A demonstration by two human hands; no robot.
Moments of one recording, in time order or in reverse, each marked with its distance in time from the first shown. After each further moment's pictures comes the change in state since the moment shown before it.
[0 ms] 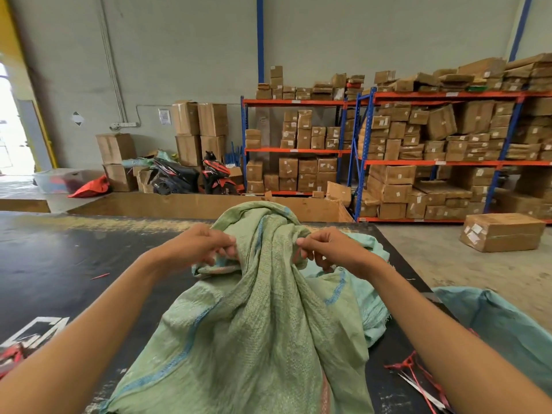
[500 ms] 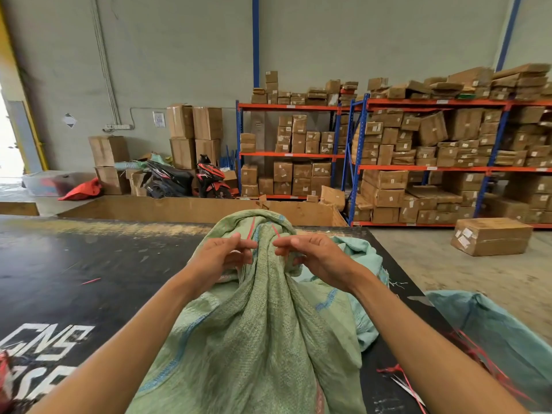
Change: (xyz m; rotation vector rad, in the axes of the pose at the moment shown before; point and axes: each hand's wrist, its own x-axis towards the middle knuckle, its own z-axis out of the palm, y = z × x) left_hand 0.022 -0.015 0.056 -0.457 0.150 0.115; right_hand 0.004 0.007 0.020 0.407 -0.042 -0.181
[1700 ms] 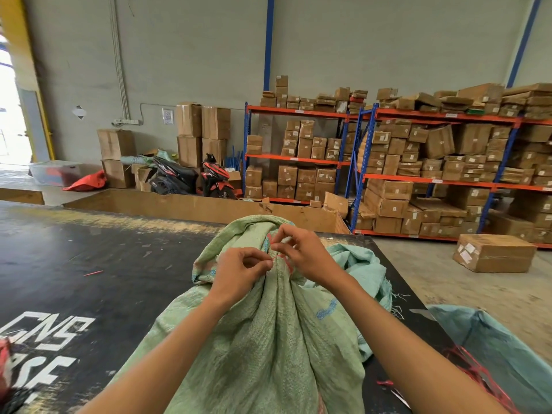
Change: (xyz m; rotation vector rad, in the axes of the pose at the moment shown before) left_hand -0.004 -0.024 0.029 0.502 0.278 0.225; right_hand 0.033 -0.004 0.032 -0.757 0.151 -0.208
